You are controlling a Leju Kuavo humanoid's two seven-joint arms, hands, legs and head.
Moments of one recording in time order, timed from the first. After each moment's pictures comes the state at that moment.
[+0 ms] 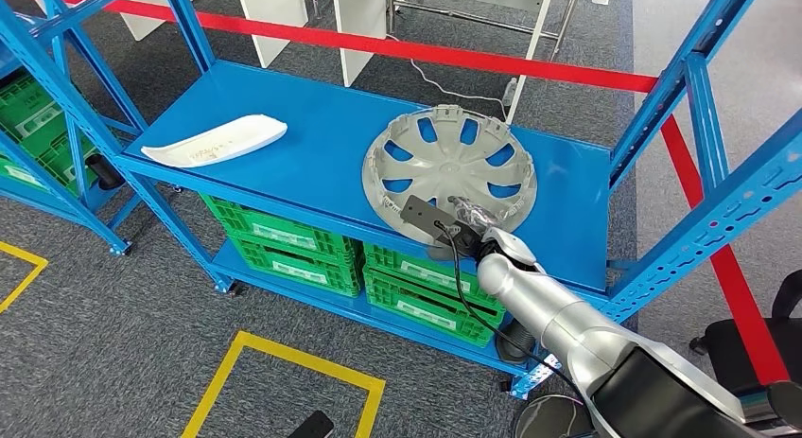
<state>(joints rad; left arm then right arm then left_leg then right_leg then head) -0.18 -0.01 -1.11 -0.34 0.44 0.15 0.04 -0.81 -0.08 0.95 -0.64 0.26 -0.09 0.36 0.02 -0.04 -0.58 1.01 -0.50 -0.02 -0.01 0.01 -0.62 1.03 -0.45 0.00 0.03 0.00</state>
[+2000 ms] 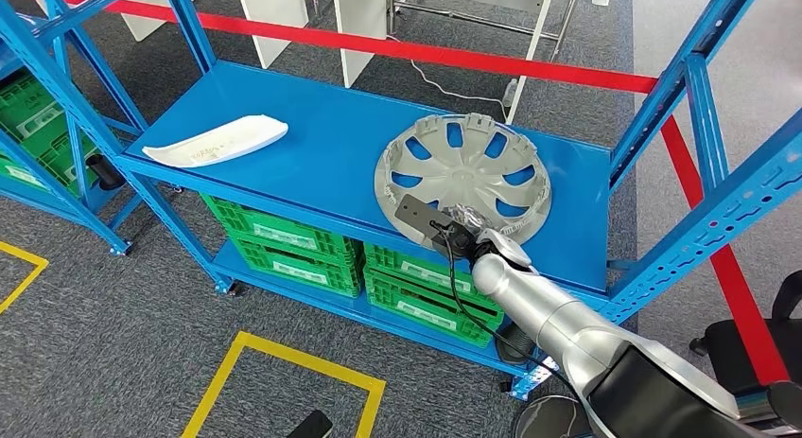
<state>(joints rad) -0.18 -0.01 -1.11 -0.34 0.46 0.15 0.02 -0.82 -0.07 0.99 -0.63 0.17 -0.13 0.33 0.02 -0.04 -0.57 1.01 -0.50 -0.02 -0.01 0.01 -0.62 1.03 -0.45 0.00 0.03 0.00</state>
